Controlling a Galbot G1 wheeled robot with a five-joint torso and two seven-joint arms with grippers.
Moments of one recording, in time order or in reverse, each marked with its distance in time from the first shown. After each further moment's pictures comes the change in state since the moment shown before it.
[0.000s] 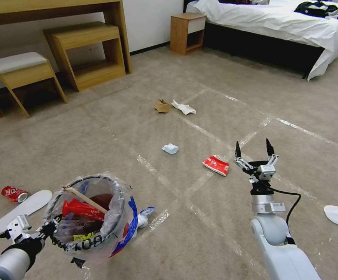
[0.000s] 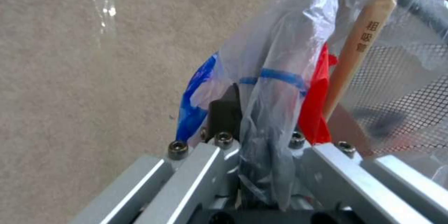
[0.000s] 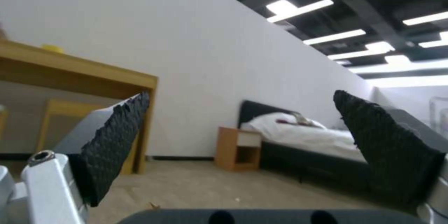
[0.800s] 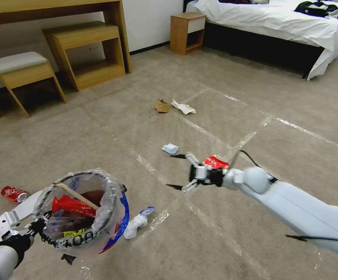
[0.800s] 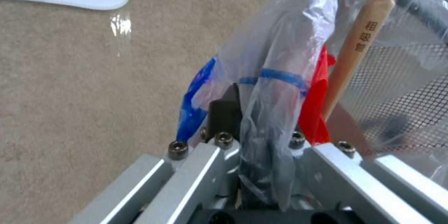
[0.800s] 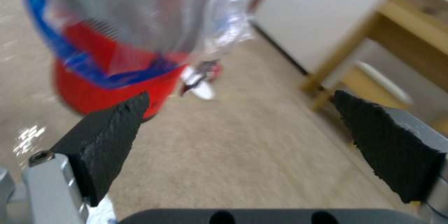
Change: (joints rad) left arm -0.004 0.038 -0.076 0.002 -0.039 -0.005 -0.014; right arm 0.938 -0.364 -1.135 -0.273 0.328 -0.026 -0.786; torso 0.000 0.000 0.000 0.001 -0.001
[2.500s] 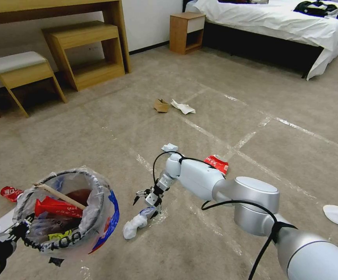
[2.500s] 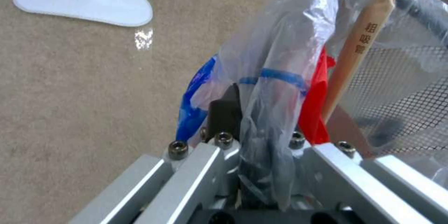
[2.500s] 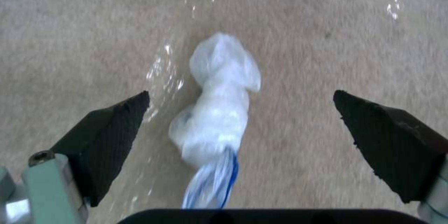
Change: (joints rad) left arm 0.029 -0.054 -0.078 -0.046 -0.014 -0.002 -0.005; right arm 0.158 0.747 -0.302 -0.911 -0.488 0.190 -0.304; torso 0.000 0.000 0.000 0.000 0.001
